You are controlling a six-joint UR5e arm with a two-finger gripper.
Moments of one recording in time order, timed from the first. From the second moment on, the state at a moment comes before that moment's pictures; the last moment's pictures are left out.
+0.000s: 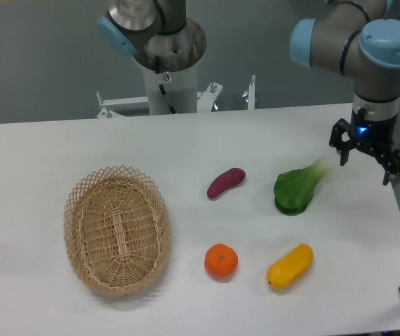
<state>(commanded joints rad) 2.85 -1.91 -1.59 -0.91 1.48 1.61</state>
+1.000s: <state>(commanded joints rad) 2.86 -1.91 -1.79 -0.89 1.71 1.93</state>
